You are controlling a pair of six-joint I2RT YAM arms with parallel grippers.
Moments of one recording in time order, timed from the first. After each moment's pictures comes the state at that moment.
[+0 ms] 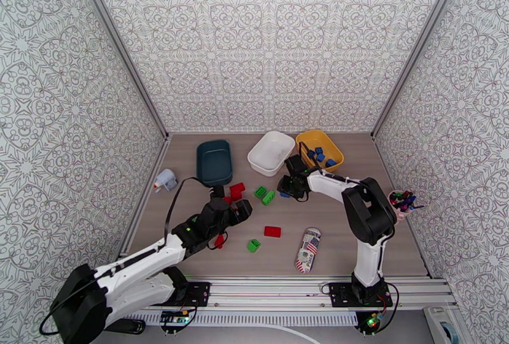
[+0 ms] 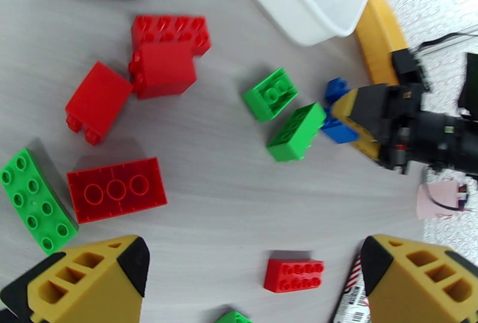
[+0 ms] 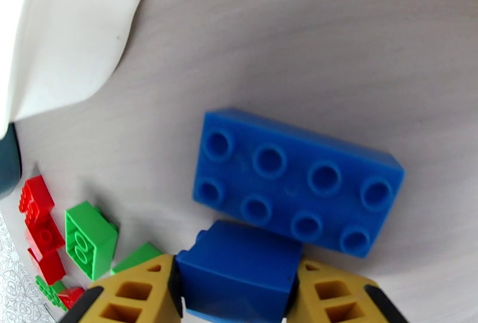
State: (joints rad) left arm -0.72 1.09 0.51 -0.10 -0.13 -0.99; right arm 0.51 1.92 1.26 -0.45 -0.11 0.81
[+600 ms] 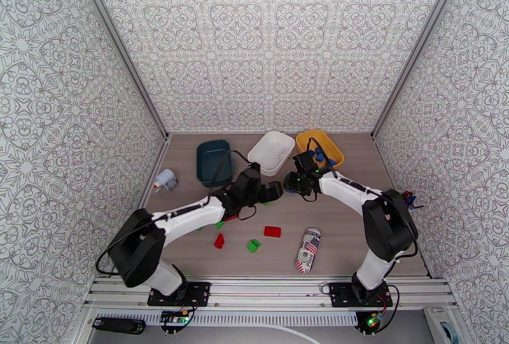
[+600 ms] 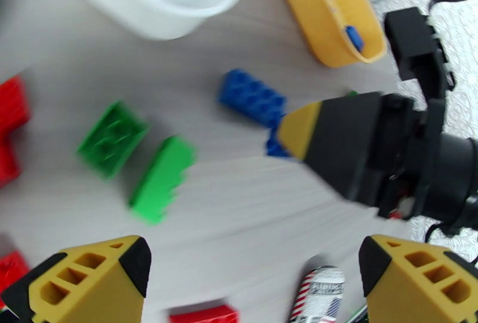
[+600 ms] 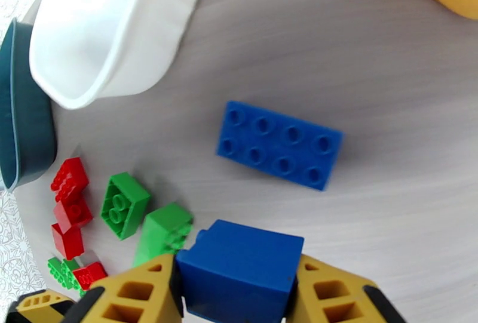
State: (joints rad) left arm -0.75 1.61 1.02 -0.06 0.06 -0.85; right arm 0.46 1.75 1.20 -0.48 -0.09 0.77
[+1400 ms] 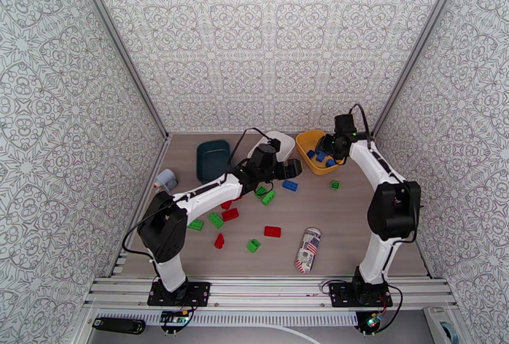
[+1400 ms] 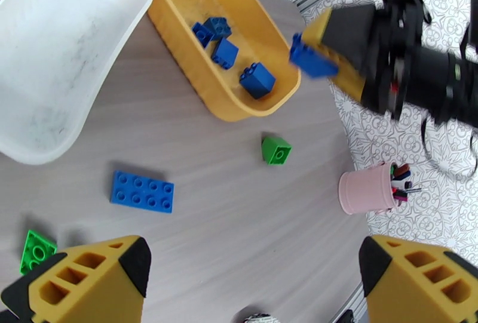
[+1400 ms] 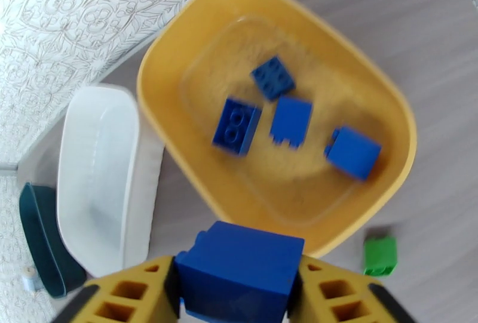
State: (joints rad) left arm -0.74 1.79 1.36 -0.11 0.16 -0.77; right arm 0.10 1.94 1.74 -0.73 -0.08 0.56
